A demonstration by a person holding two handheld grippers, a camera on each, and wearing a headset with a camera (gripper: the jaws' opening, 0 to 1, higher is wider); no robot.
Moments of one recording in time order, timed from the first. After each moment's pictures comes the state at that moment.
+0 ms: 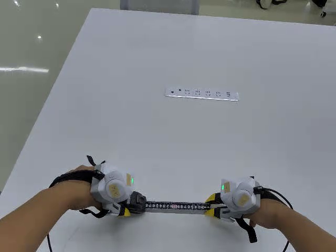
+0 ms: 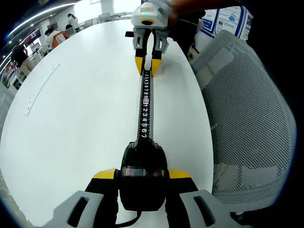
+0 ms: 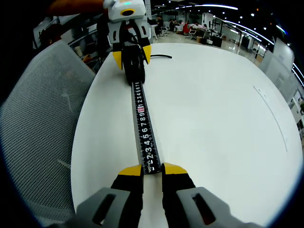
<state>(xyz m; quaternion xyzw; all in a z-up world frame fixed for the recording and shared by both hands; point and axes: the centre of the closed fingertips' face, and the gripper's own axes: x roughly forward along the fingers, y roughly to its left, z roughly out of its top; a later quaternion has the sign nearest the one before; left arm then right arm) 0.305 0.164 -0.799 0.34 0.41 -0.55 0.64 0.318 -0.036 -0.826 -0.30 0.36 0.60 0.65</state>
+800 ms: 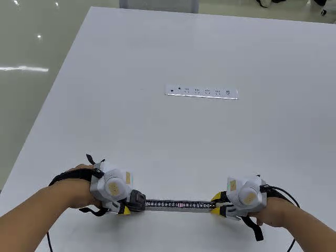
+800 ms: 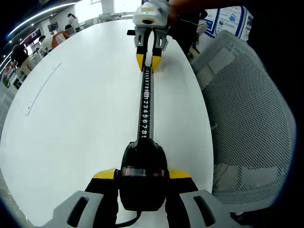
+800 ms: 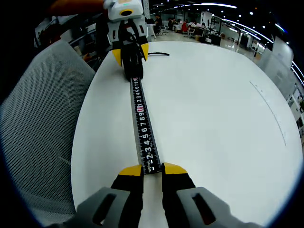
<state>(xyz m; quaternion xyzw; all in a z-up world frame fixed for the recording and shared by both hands) 0.304 0.164 -0.799 0.34 0.41 -0.55 0.64 0.318 -0.053 -0.826 -0.30 0.37 0.59 0.65</state>
